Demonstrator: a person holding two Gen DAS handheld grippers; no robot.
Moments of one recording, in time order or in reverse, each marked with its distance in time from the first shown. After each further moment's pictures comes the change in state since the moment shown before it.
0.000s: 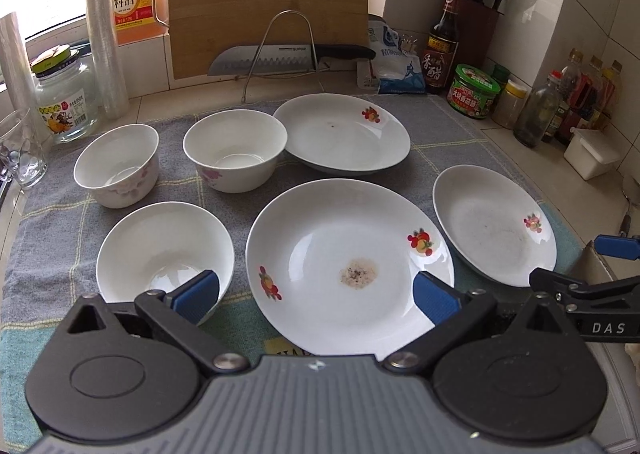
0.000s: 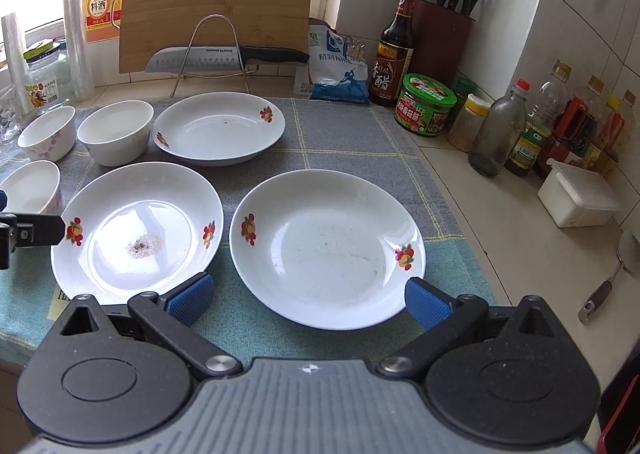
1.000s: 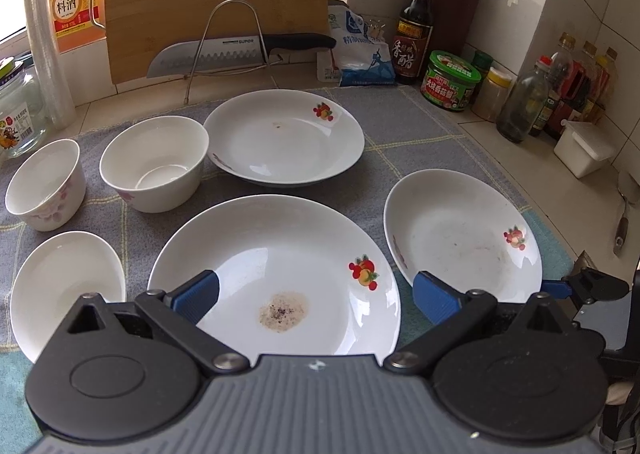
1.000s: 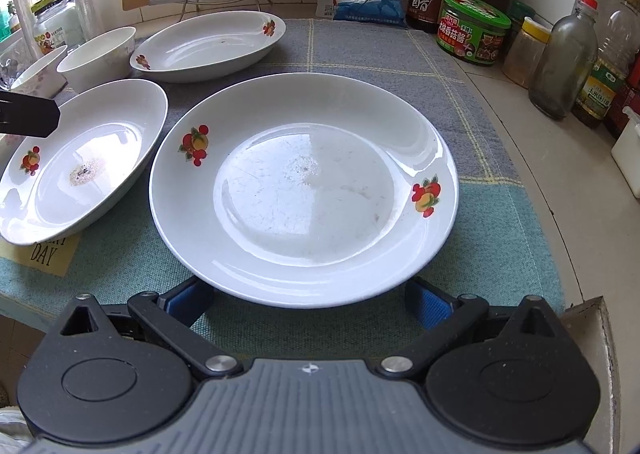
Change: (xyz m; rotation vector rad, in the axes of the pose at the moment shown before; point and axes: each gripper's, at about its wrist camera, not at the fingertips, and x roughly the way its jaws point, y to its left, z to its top) left arm 0.045 -0.054 0.023 0.023 0.025 -0.020; right arm 0.099 -0.055 -0.029 -0.054 0.127 0.197
